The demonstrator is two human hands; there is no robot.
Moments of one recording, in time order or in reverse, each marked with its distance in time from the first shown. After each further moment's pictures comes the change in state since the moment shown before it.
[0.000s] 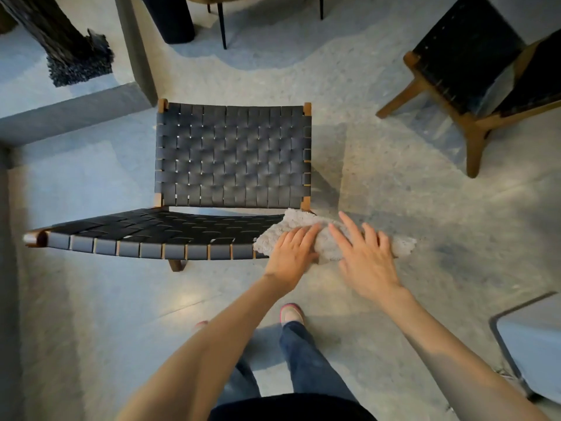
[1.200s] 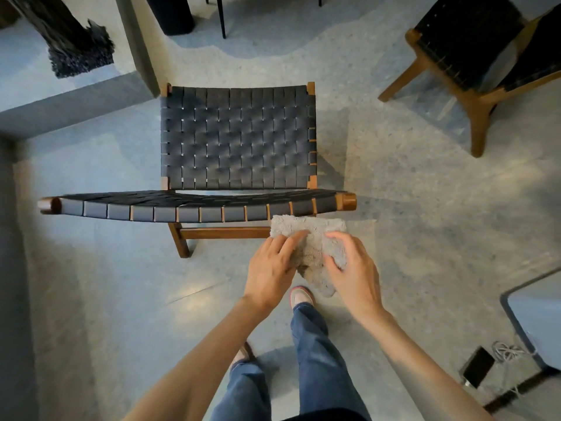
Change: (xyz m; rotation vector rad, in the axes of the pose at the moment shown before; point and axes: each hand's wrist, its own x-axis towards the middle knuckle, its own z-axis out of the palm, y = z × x) left_hand -0.119 -0.018 0.023 -0.153 0.285 -0.021; right_hand -0.082 -0.095 0.012 0.875 0.100 0.400
